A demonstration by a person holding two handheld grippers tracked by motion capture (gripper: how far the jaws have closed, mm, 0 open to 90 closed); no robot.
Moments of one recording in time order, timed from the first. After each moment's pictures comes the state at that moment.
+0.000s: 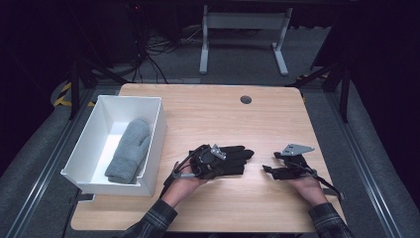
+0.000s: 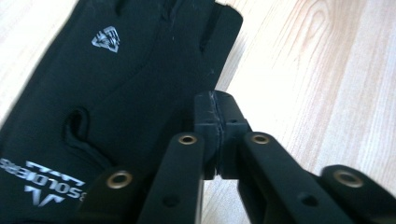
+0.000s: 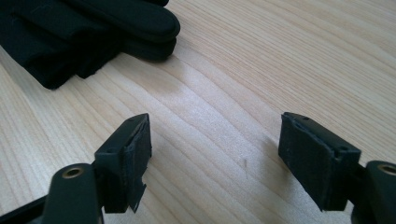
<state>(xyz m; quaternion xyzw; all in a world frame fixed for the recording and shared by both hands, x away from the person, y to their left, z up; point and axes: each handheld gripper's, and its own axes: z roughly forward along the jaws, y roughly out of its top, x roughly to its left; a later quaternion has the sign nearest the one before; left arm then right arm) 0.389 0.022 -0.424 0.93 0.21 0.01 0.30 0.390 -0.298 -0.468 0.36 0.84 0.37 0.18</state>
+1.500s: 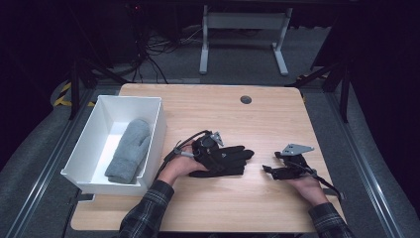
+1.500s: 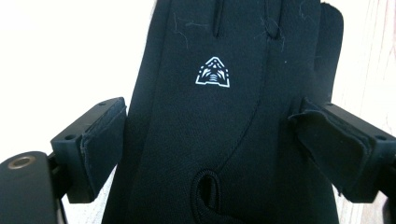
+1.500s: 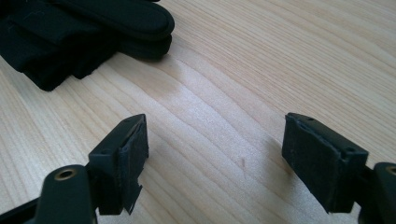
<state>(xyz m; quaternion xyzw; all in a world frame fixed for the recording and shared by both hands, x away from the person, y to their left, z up) 0.458 0.019 -0.451 0.95 0.14 0.00 0.30 0.390 -0.298 -0.469 0.37 0.84 0.37 0.18</state>
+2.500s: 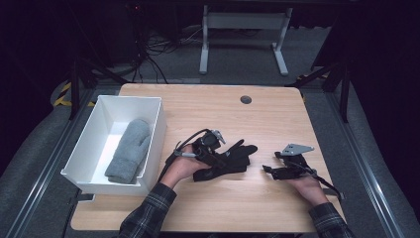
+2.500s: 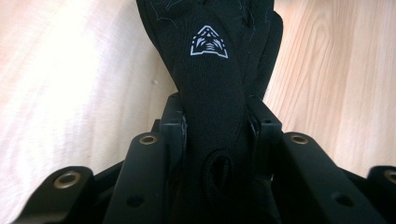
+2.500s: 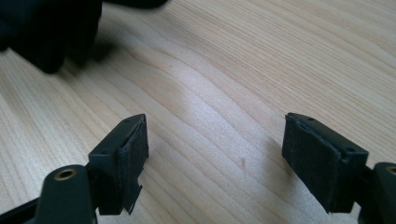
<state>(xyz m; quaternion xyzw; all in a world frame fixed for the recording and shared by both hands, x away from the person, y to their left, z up) 0.442 0.019 -0.413 0.93 0.19 -0.06 0.30 0.390 -0.298 -0.469 0.37 0.84 0.37 0.18</state>
